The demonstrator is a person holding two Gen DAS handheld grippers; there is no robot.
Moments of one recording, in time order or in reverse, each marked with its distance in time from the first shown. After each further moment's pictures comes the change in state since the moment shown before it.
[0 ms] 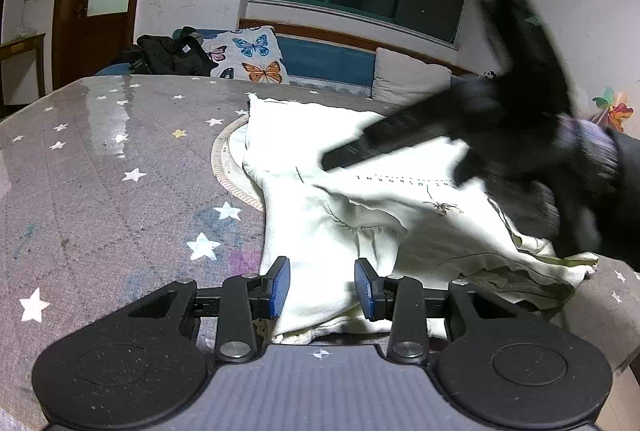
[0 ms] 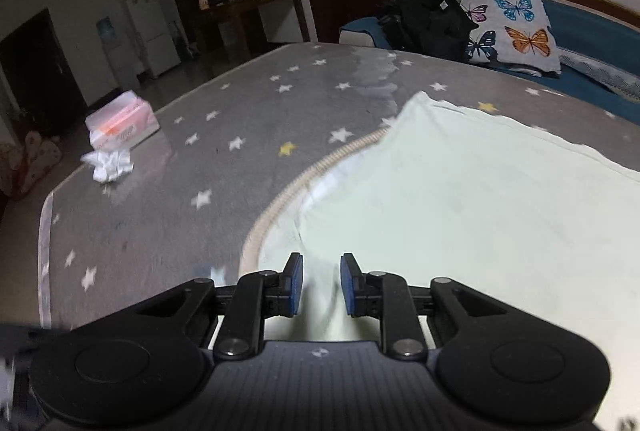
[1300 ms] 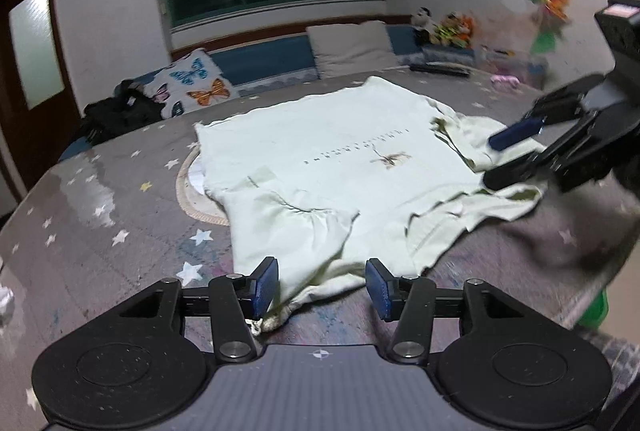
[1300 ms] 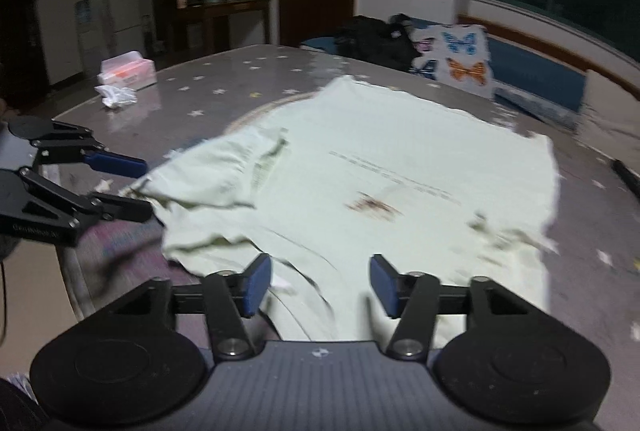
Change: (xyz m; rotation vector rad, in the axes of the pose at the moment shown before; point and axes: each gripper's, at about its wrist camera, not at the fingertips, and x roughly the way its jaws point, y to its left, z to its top) left arm -0.022 -0.038 -0.010 0.418 0.043 -0.024; right arm -0.142 0.005 -0.139 -0.077 -0.090 -0.228
